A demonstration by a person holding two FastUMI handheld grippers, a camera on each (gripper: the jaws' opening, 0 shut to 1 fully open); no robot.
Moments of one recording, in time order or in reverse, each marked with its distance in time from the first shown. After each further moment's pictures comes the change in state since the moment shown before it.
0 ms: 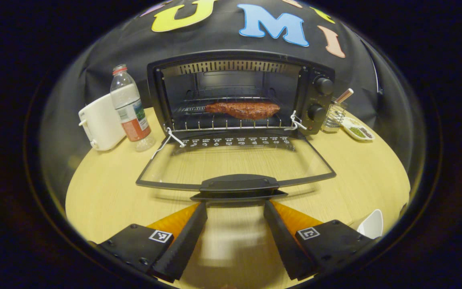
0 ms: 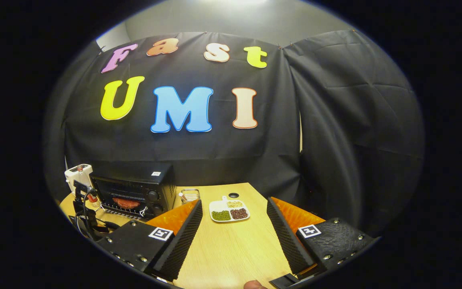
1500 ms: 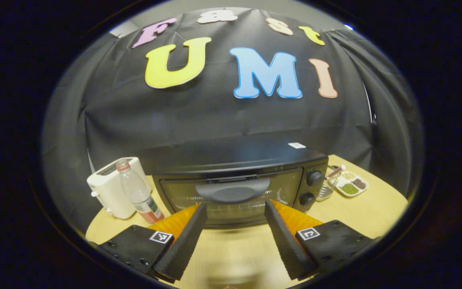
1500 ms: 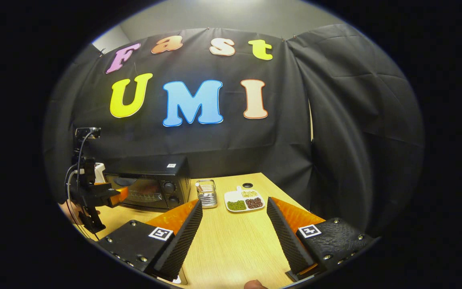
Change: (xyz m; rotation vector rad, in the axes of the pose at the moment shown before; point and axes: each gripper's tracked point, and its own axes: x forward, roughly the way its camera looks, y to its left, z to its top) left arm -0.069 0.002 0.186 0.058 -0.413 -0.004; right arm -0.011 0.027 -0.022 0.047 0.049 0.064
